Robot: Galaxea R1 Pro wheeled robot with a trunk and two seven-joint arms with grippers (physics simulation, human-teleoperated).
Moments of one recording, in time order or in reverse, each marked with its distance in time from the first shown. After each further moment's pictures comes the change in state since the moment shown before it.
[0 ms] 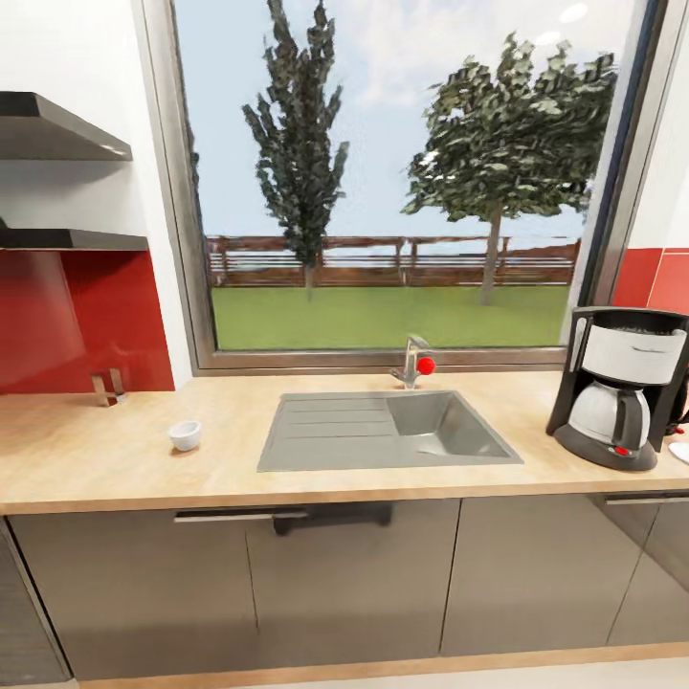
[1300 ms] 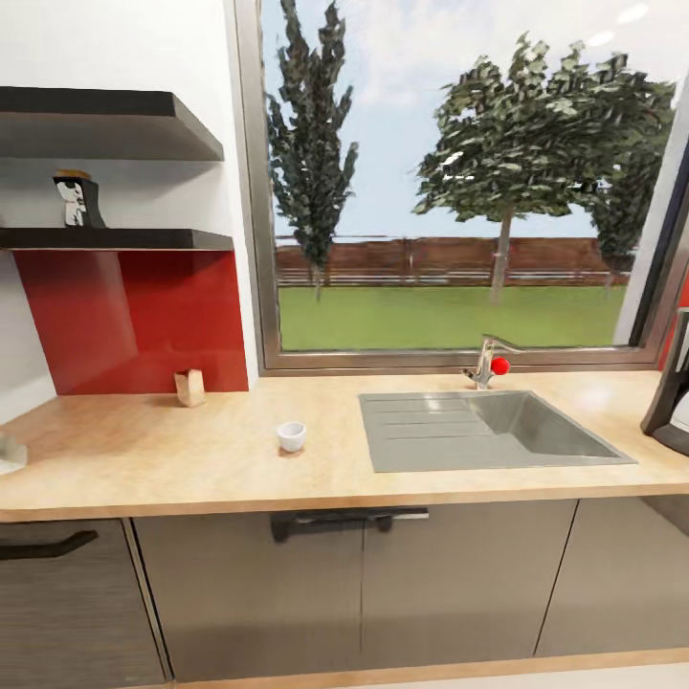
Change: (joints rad) left arm 0.000 0.000 0.000 0.000 0.000 -0.003 0.000; right arm 0.000 -0.006 0.000 0.000 -0.002 -0.010 0.000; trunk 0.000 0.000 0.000
